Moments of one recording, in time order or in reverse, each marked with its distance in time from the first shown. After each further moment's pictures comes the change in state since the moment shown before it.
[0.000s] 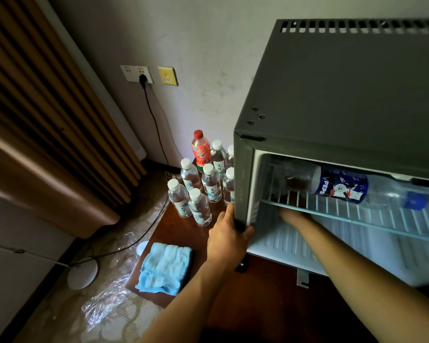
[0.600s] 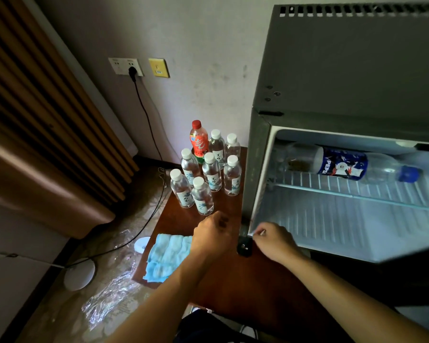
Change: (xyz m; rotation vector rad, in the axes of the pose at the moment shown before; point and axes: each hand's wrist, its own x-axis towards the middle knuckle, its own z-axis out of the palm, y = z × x) left_hand -0.011 -0.049 -0.034 0.123 -0.102 -0.054; right_hand -0.096 0.016 0.079 -0.142 0.001 -0.069
